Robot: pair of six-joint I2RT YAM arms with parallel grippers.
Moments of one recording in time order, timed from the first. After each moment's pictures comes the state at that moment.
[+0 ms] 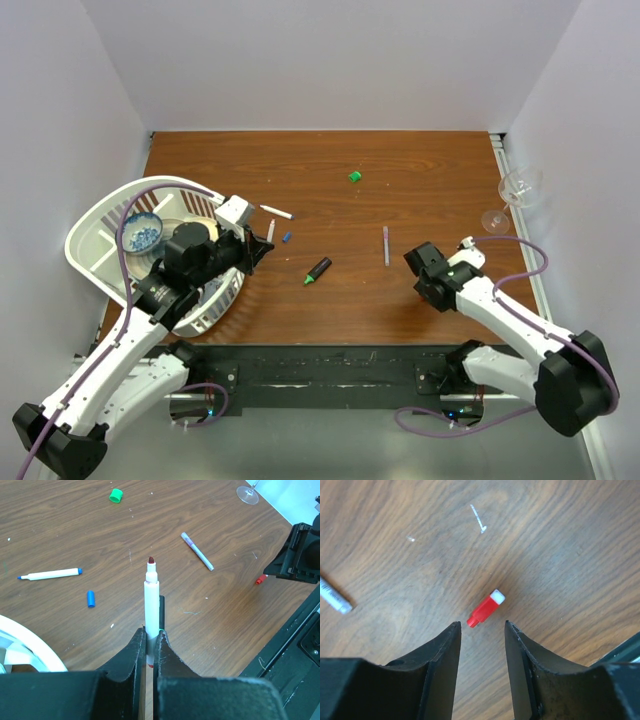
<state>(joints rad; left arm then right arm) -0.51 0.74 0.74 -0.30 0.21 -0.17 0.52 1.07 0.60 -0.81 0.58 1.26</state>
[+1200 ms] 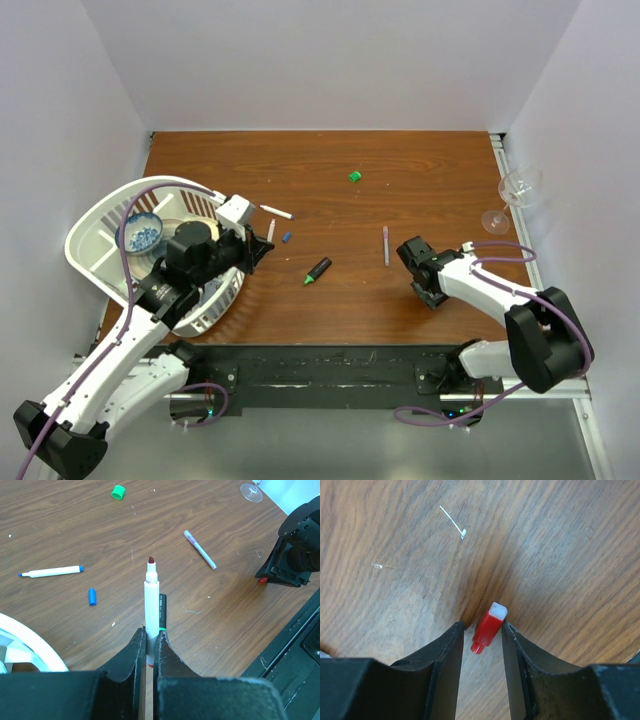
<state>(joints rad) -0.51 0.75 0.74 -0.30 0.21 -0.17 0.47 1.32 0.63 -0.76 0.56 1.46</state>
